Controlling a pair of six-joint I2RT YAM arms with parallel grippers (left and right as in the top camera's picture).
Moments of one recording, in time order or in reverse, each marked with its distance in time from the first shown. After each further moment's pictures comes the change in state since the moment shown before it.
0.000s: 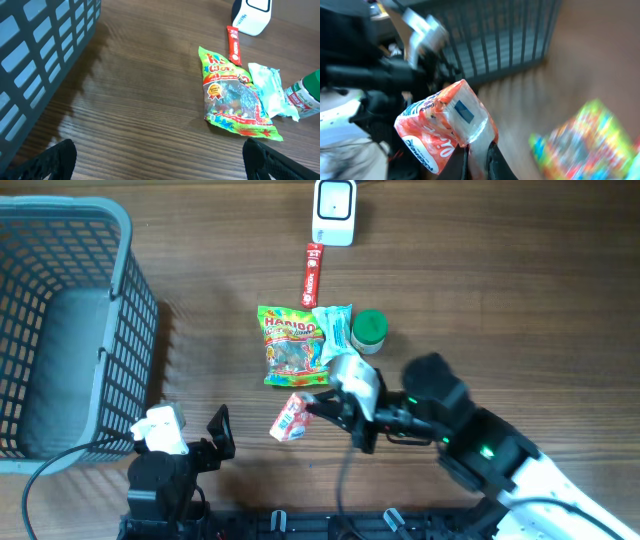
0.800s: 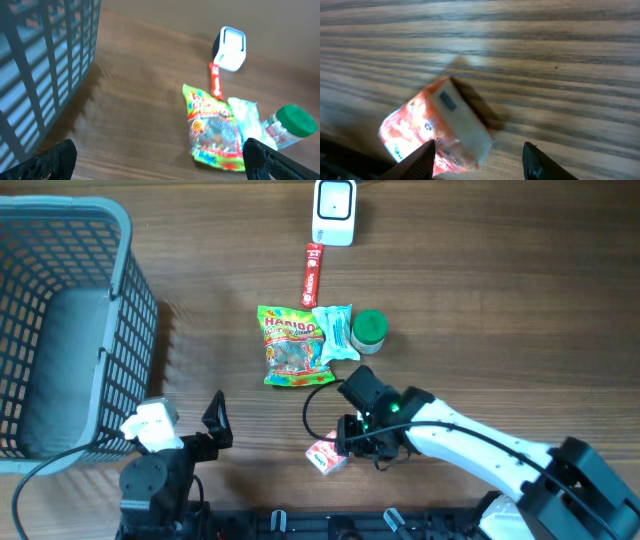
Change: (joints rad) left arm 0.000 0.000 0.009 0.149 0.000 0.000; right arm 0.030 0.572 -0.032 -0.400 0.190 0.956
